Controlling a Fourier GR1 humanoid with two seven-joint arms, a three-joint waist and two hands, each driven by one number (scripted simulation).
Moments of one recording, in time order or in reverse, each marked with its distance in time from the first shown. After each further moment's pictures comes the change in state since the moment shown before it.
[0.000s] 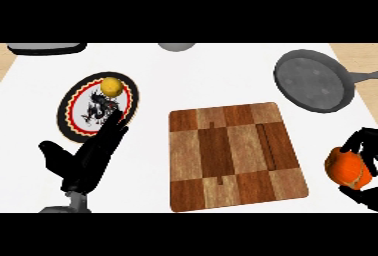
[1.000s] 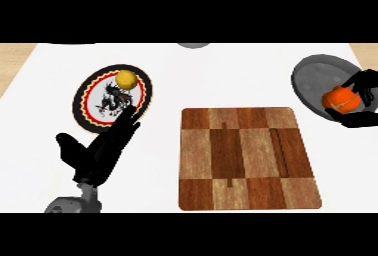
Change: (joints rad) left arm -0.060 -0.031 -0.019 0.043 -0.015 -0.045 0.002; right arm -0.596 0.108 -0.163 0.893 0.151 -0.276 -0.217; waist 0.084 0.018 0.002
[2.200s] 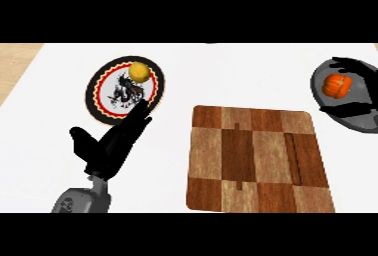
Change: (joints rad) left arm -0.062 -0.026 -0.033 0.019 -0.017 -0.017 0.001; right arm -0.285 -0.015 -0.009 0.524 0.124 -0.078 0.013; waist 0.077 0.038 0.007
